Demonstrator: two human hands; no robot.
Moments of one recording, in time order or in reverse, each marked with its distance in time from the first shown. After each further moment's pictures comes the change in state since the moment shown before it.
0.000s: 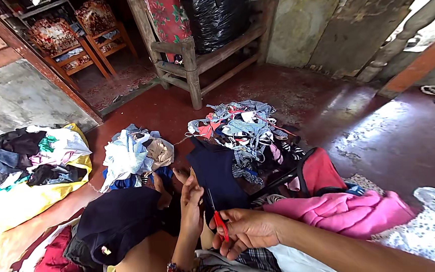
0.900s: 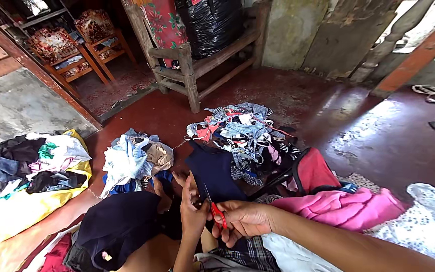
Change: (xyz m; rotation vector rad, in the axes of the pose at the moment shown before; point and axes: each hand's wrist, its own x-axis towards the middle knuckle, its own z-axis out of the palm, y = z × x) left_hand -0.006 0.000 -0.005 0.561 -0.078 0.282; right_hand 0.008 -0.012 -0.016 0.011 -0.043 -0.061
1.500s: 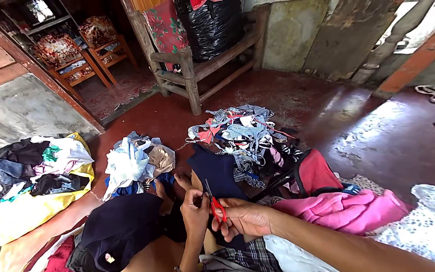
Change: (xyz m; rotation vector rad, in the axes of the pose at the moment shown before) left_hand 0.002 -0.002 0.009 0.184 0.169 0.160; right_hand 0.004 0.003 -0.001 0.047 0.027 -0.153
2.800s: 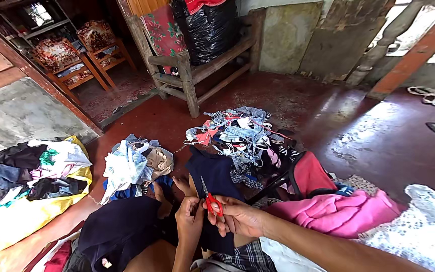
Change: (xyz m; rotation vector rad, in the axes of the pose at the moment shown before) left_hand -0.004 -0.015 -0.015 -0.016 -0.064 0.311; right_hand 0.007 0.006 -0.001 0.104 -0.050 -0.210
